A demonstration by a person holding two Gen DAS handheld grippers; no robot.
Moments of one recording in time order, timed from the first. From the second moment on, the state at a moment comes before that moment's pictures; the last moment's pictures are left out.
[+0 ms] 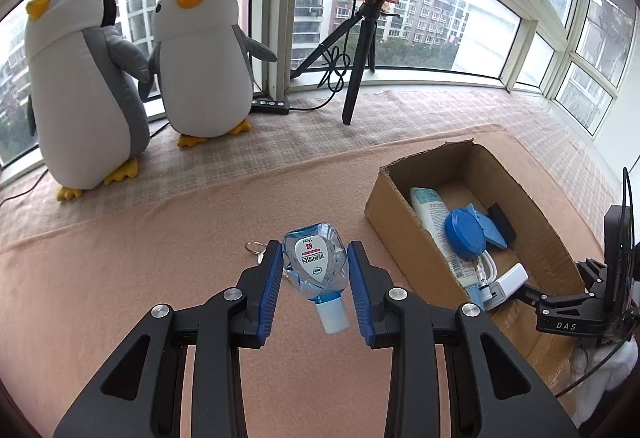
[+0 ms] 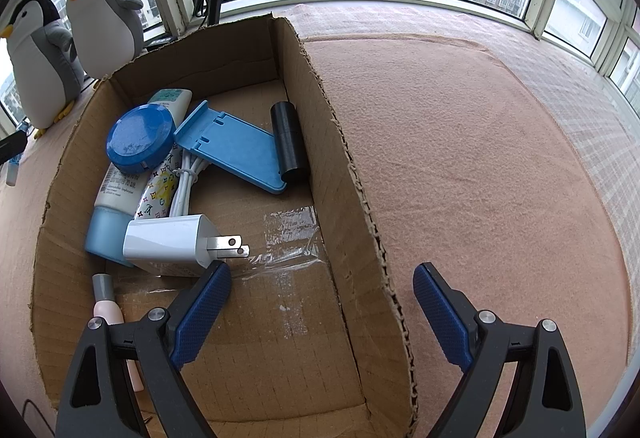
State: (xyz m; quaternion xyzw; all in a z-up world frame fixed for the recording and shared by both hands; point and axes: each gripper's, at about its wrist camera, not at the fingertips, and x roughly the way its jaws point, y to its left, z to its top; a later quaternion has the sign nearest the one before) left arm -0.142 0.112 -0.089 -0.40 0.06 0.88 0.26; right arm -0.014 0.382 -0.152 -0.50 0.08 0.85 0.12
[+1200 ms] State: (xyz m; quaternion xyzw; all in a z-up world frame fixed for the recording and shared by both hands) left arm -0.146 0.262 -0.074 -0.40 0.09 0.85 0.34; right arm -0.014 0.381 -0.153 -0.50 0.08 0.85 0.12
